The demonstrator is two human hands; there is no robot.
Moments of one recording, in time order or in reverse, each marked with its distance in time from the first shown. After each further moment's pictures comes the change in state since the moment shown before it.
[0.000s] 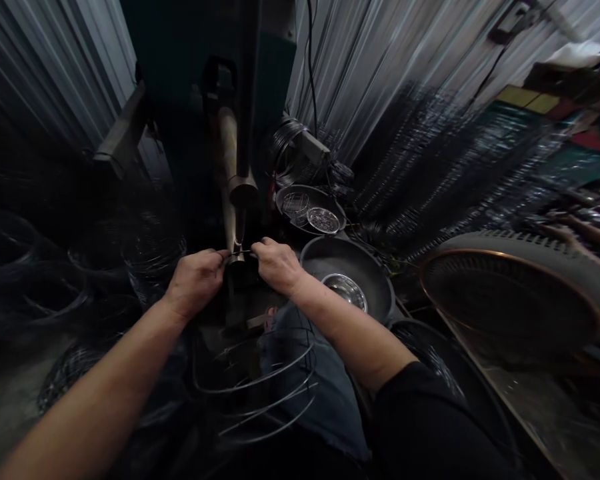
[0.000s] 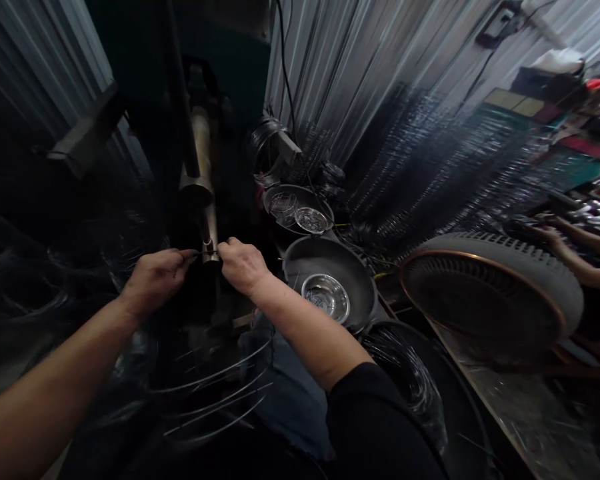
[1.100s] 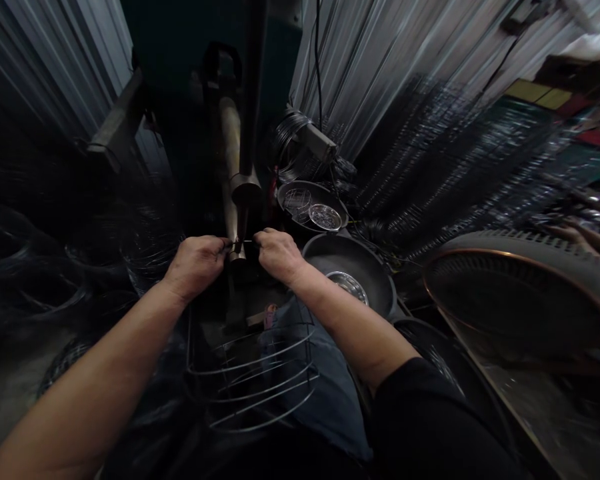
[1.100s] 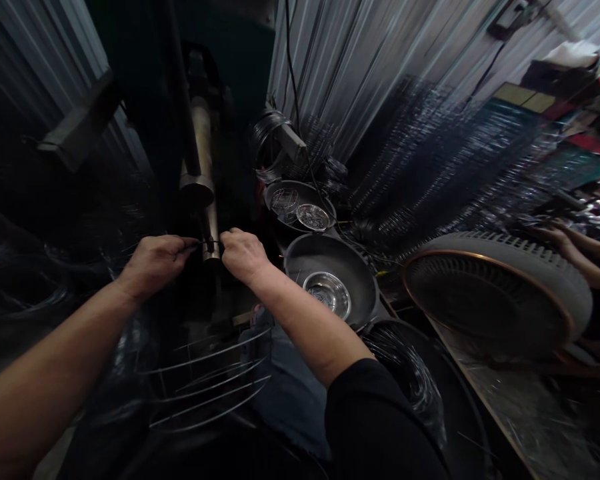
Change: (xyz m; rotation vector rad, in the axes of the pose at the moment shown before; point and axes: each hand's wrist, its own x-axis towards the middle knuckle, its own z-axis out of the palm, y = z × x) left_hand 0.025 -0.005 -0.005 0.000 -0.092 -0.027; right_hand 0.019 0.005 -0.002 0.071 0.009 0.047
